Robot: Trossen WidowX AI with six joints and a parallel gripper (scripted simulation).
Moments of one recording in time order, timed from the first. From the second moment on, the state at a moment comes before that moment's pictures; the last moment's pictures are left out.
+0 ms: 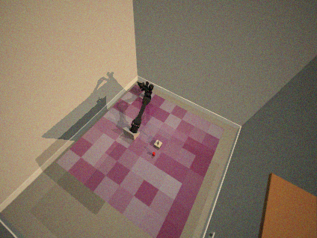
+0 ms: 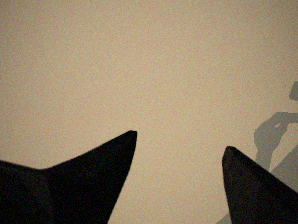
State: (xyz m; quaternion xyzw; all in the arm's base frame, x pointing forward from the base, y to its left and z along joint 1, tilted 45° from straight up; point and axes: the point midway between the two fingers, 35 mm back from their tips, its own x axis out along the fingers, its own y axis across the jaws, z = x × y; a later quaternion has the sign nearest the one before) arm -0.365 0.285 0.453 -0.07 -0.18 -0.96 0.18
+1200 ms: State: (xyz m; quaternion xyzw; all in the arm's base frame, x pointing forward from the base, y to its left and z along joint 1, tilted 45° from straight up) arm 0.036 0.481 0.458 -0.20 -0.18 -0.85 -0.45
